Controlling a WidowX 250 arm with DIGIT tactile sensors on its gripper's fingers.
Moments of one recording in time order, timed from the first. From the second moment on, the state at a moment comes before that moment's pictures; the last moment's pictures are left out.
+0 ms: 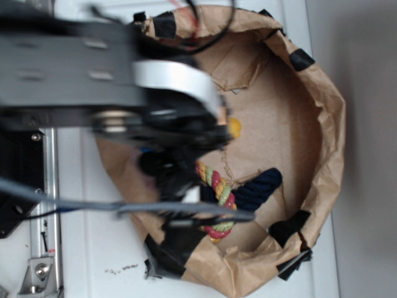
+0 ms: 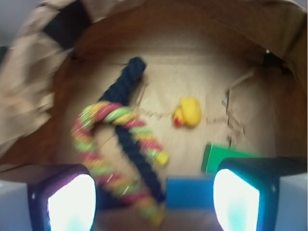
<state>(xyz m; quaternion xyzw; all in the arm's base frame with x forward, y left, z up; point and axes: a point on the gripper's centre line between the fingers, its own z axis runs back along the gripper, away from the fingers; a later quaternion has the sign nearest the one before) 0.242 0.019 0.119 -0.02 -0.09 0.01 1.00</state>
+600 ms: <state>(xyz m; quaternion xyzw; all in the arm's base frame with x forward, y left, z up) 0.259 0.024 0.115 0.00 -0.09 -0.04 1.00</state>
